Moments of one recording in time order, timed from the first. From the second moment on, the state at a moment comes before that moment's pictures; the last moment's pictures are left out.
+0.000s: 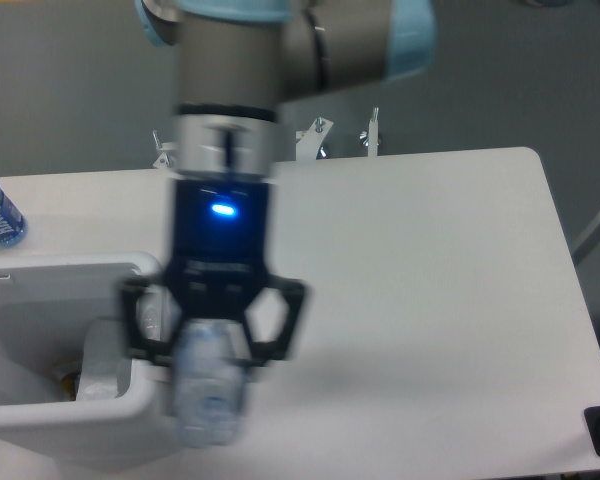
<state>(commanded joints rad) 2.12 -1.98 -1.10 -0.65 1.29 0.01</state>
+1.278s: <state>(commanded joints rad) 2.31 -1.97 -1.23 -0.70 1.69 0.29</state>
